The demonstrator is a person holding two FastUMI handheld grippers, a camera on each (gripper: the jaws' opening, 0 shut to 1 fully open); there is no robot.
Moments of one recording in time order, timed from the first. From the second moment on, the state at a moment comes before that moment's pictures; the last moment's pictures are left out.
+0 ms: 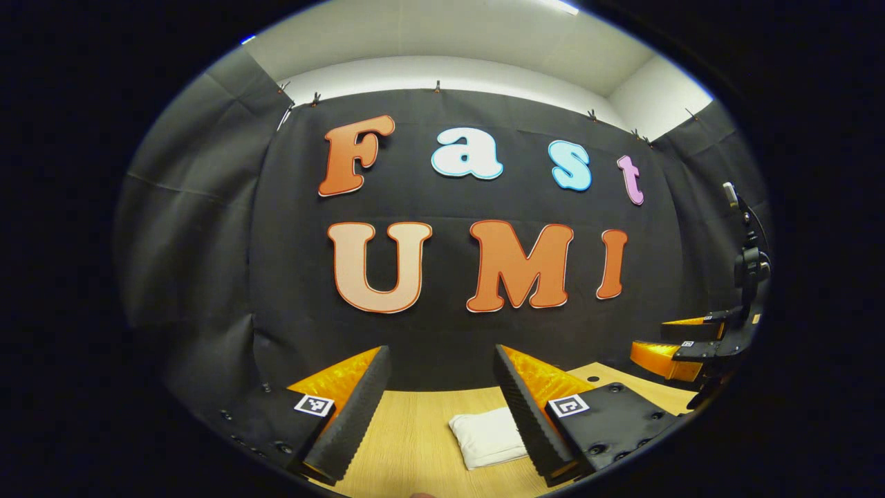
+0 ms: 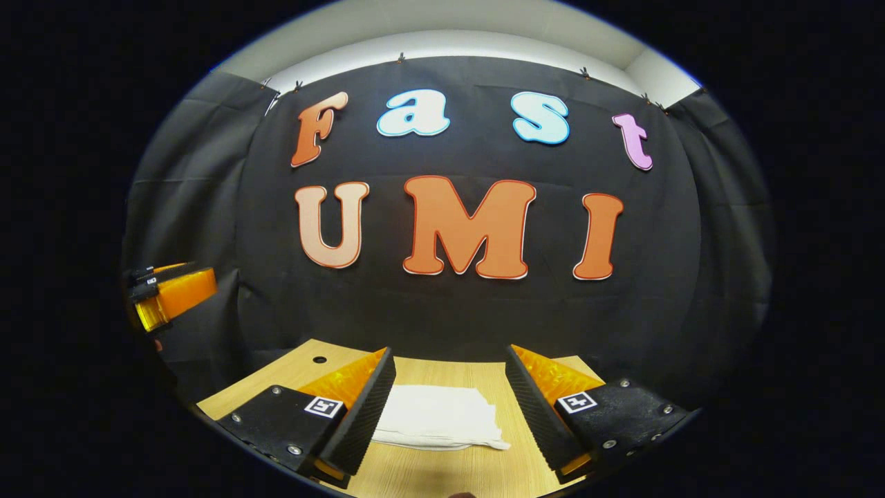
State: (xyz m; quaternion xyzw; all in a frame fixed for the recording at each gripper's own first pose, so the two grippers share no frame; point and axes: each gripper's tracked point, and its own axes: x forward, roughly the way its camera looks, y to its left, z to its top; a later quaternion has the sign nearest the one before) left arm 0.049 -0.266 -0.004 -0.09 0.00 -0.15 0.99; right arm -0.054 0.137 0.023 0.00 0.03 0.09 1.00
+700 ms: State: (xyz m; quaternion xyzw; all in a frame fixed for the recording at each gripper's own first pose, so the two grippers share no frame) left arm 0.052 -0.251 0.007 -0.10 0.00 -0.15 0.98; right arm -0.081 0.142 0.093 -0.04 -0.03 0.08 1.00
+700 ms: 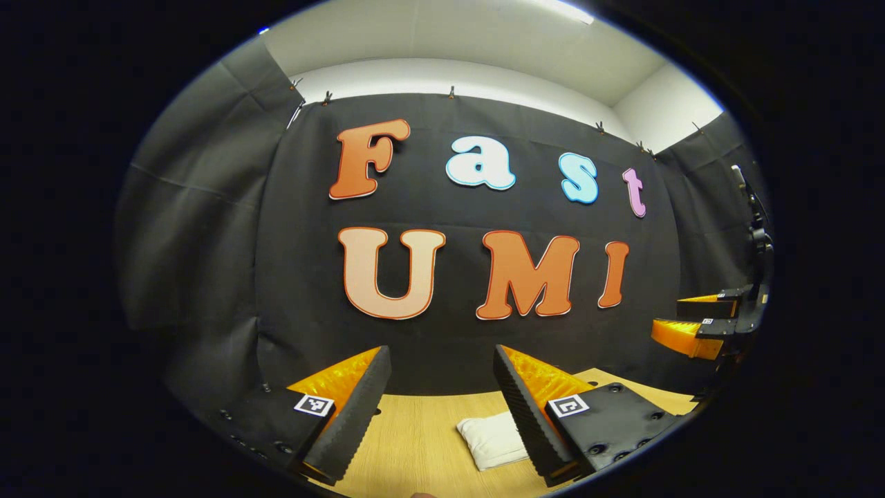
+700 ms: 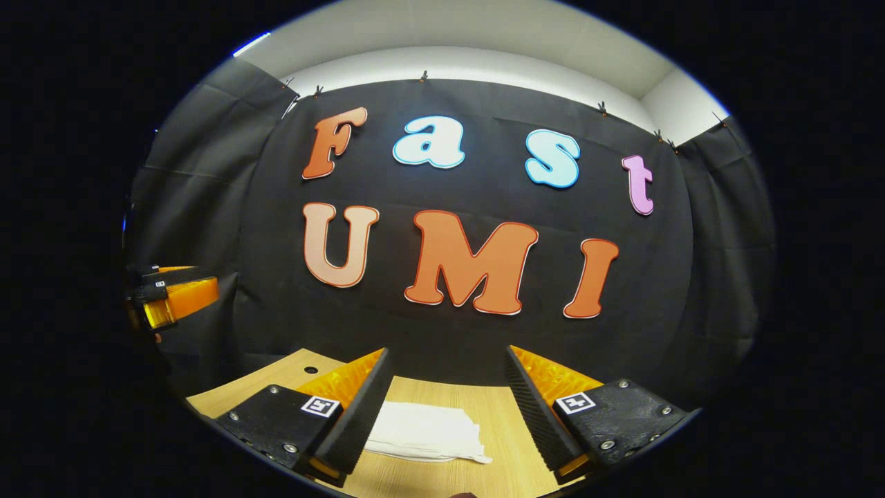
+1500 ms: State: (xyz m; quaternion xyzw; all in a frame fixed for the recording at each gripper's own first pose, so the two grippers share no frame) left arm 0.047 -0.266 0.007 -0.08 0.00 -0.15 0.99; right arm -0.091 0.095 0.082 -0.07 -0.02 0.09 0.99
